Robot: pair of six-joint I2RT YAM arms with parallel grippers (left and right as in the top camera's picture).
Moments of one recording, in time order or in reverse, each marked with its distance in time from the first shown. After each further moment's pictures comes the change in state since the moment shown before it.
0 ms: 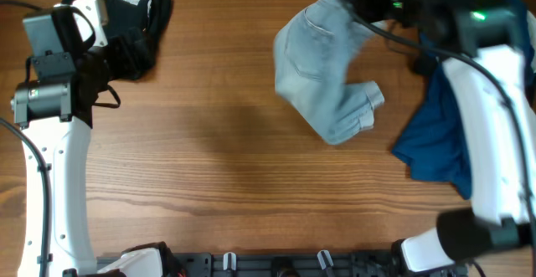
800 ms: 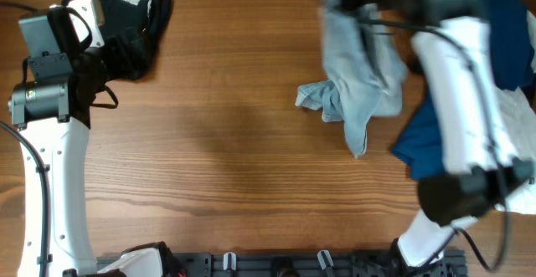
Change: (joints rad) left arm 0.018 -0.002 0.000 -0.003 -0.003 0.000; right arm 0.115 0.251 0.100 0.086 0.040 -0.127
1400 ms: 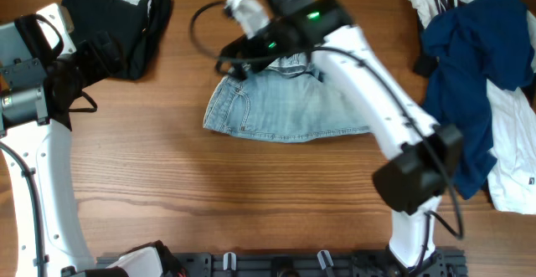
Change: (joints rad) left arm 0.121 0.000 0.000 -0.019 -0.003 0.000; right arm 0.246 0.136 -0.005 -0.147 -0.137 0.006
